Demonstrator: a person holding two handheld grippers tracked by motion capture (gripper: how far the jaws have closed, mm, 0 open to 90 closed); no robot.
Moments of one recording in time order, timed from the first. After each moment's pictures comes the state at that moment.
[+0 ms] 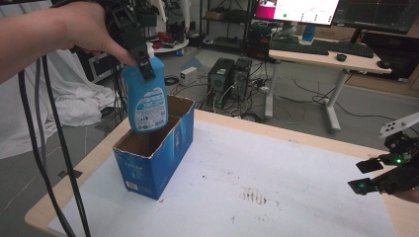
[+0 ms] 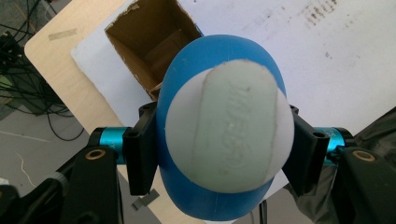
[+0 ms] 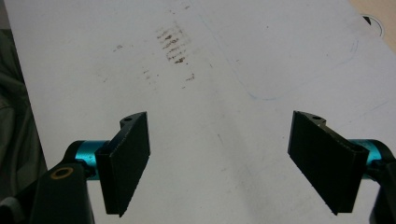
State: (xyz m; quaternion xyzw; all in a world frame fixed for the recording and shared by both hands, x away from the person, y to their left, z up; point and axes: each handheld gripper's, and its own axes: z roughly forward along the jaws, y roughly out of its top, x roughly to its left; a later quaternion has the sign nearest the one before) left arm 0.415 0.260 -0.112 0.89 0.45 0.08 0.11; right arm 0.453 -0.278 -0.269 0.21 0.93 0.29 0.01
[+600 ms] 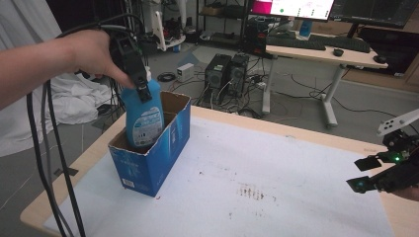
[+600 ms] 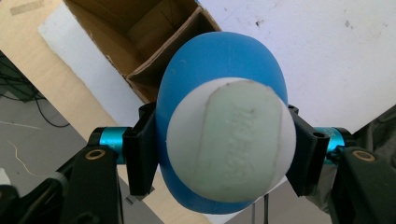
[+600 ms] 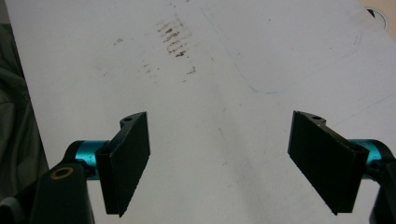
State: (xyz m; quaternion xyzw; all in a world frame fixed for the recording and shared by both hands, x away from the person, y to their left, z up) left arm 0.421 0.253 -0.168 0.89 0.44 0.05 0.07; right arm 0.450 -0.282 -0.273 0.21 0.94 0.28 0.00
